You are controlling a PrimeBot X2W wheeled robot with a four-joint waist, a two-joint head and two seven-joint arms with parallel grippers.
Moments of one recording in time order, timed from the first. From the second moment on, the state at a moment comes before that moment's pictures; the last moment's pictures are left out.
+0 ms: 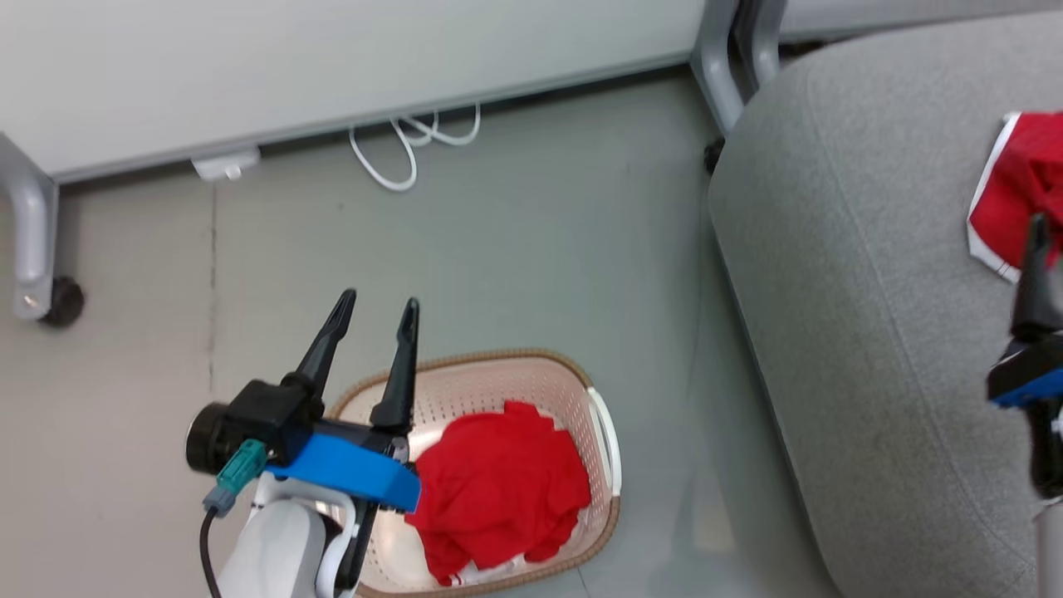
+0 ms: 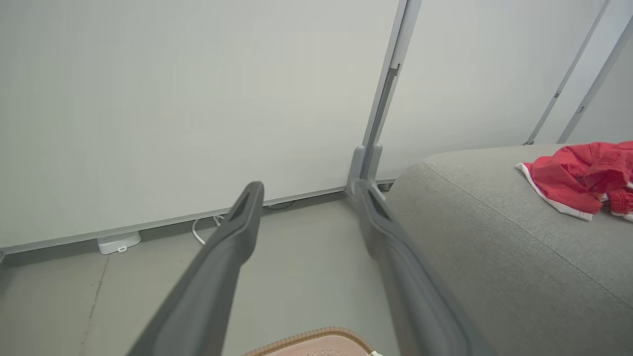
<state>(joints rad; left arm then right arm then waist) -0.27 0.12 -0.28 0.31 -0.31 -0.13 -0.26 -0.45 -0.22 -0.32 0.46 0.14 0.13 -0.17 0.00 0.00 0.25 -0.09</state>
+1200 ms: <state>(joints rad) -0.07 0.08 -0.07 0.38 -0.29 -0.13 -0.26 -0.01 -0.05 -0.07 0.16 0.11 0.13 -0.18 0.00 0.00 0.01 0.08</state>
